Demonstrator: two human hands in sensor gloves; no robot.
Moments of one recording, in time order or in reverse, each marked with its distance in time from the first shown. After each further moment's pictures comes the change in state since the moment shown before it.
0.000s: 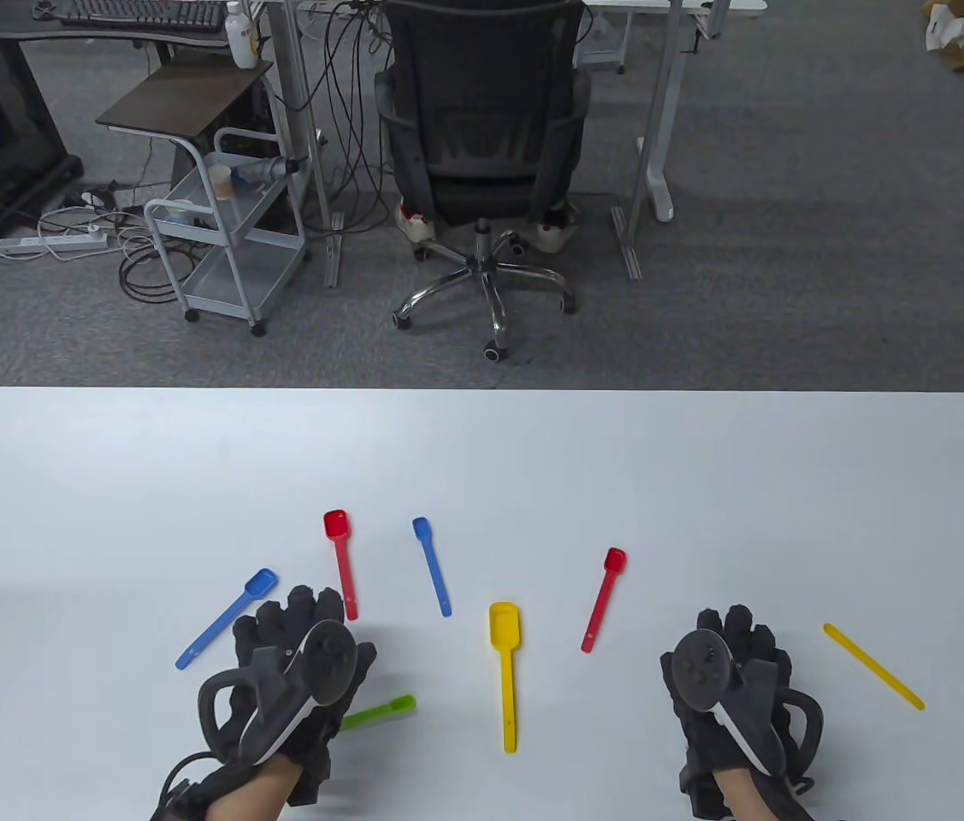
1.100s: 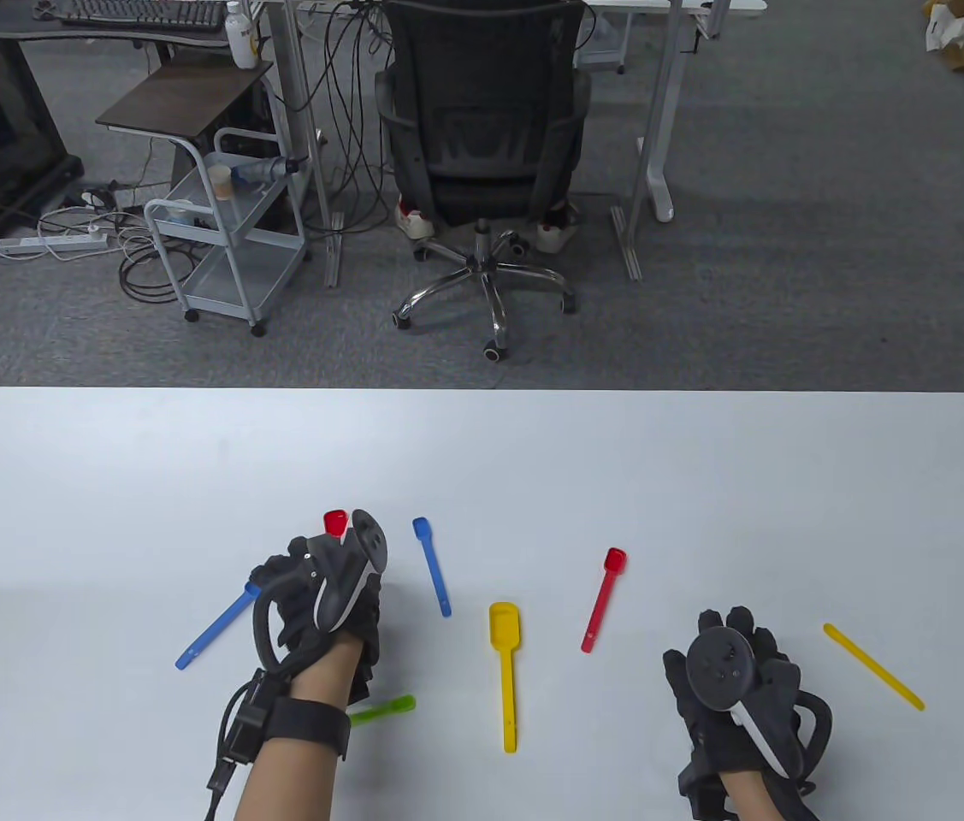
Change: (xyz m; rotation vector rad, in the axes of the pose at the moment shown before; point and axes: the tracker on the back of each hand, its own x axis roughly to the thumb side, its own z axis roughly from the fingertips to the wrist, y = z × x) left_hand 0.026 -0.039 -0.106 -0.172 0.361 -0.131; right_hand -0.007 -0.006 -0.001 0.041 0.000 -0.104
